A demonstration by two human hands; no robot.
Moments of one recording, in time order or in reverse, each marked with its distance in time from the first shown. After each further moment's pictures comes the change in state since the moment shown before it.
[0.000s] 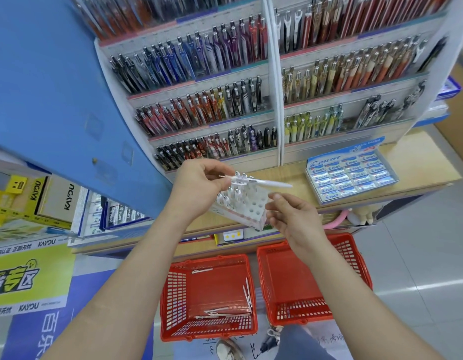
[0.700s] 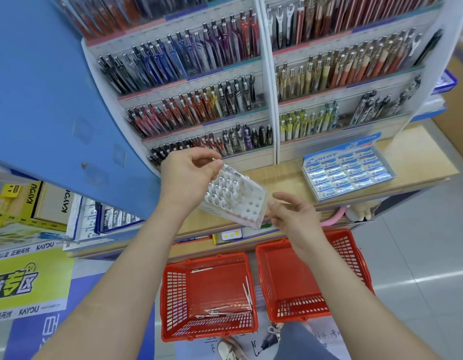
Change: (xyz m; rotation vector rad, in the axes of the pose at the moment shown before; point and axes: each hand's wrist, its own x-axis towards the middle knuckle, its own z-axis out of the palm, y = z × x) left_hand 0.017 -0.001 0.003 -0.025 0.191 0.046; right_hand 0.013 0.011 -0.017 -0.113 0.061 -0.035
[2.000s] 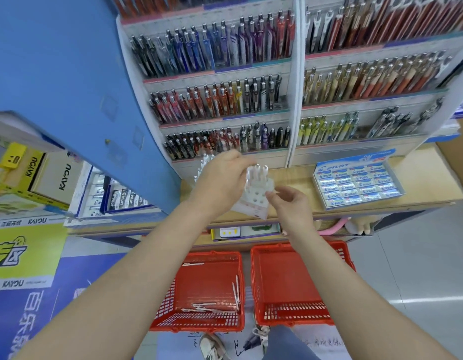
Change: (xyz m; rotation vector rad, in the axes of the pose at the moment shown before) left_hand -0.001 -0.029 0.015 0.569 -0.175 0.478; right_hand 0.014 -0.005 0.035 -0.486 0.117 -0.128
